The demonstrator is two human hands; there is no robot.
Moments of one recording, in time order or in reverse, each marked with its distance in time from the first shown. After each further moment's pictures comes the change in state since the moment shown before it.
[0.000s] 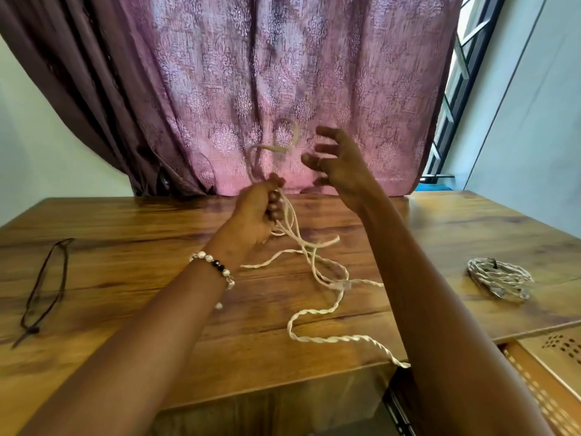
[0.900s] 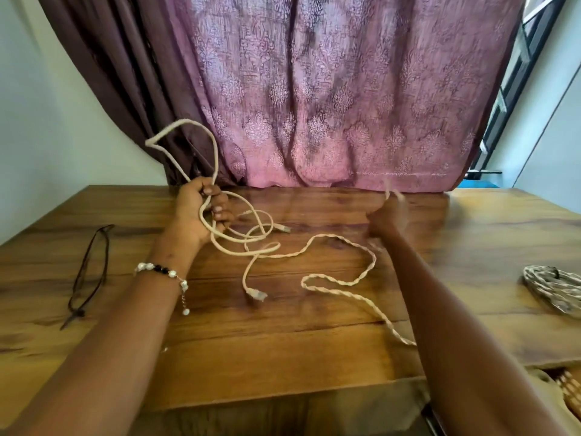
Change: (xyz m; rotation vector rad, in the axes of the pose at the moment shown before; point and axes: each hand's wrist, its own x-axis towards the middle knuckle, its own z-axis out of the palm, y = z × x) left_hand 0.000 0.059 -0.139 -0.121 -0.038 -0.011; right_hand 0.003 0.117 -0.009 -0.738 0.334 0.344
